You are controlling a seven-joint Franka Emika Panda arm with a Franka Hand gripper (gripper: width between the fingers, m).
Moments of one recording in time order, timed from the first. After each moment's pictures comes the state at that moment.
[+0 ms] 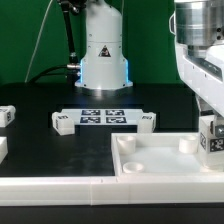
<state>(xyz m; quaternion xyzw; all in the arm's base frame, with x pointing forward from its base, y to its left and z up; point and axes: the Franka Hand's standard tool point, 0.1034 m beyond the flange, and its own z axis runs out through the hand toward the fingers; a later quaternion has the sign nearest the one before) 0.631 0.112 0.089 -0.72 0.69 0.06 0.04</state>
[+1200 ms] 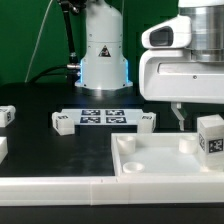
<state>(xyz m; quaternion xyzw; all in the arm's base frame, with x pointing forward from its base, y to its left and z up) 0.631 0.115 0.085 -0.98 0.19 0.03 0.06</state>
